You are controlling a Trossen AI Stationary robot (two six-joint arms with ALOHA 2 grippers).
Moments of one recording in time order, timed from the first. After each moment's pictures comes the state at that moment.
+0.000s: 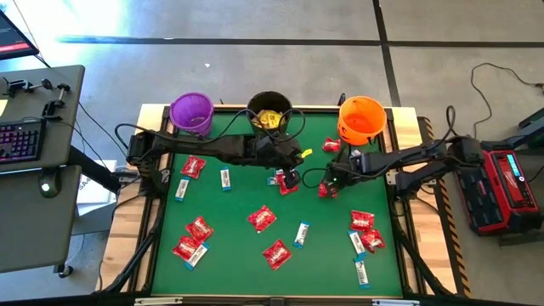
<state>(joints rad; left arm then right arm) 0.03 1.85 1.59 -0.39 -0.19 -0.26 -0.03 1.35 0.67 -0.73 0.23 0.99</state>
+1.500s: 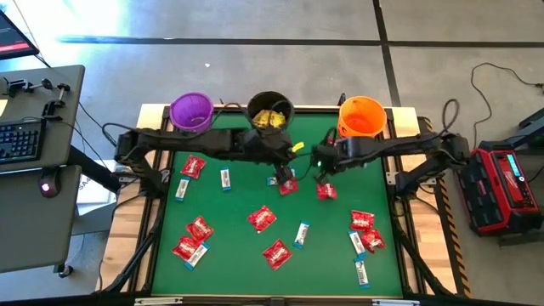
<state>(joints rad) 0.03 1.73 1.59 -0.48 -0.19 -0.23 -0.11 1.46 1.09 -0.98 0.28 0.65</state>
